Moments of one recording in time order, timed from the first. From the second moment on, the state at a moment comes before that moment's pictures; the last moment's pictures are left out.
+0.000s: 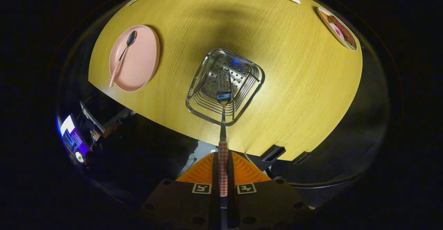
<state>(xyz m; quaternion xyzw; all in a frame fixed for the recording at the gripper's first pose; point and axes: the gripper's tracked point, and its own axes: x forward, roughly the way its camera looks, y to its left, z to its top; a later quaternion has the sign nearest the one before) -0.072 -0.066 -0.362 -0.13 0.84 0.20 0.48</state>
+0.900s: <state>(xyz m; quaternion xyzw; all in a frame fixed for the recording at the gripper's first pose) -0.050 -0.051 -0.394 -0.12 0.86 0.19 0.46</state>
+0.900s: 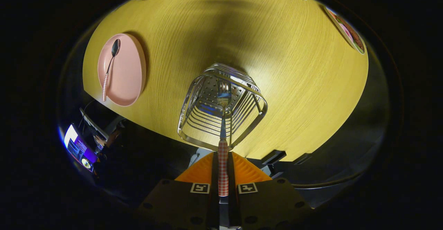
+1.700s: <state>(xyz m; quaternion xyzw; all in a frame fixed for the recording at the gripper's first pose) -0.012 -0.001 -0.311 -0.02 0.75 0.26 0.61</state>
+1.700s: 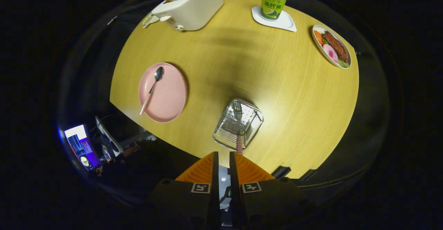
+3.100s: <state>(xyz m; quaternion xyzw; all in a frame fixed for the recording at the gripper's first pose) -0.063 0.281 -0.407 0.18 0.74 0.17 0.63</state>
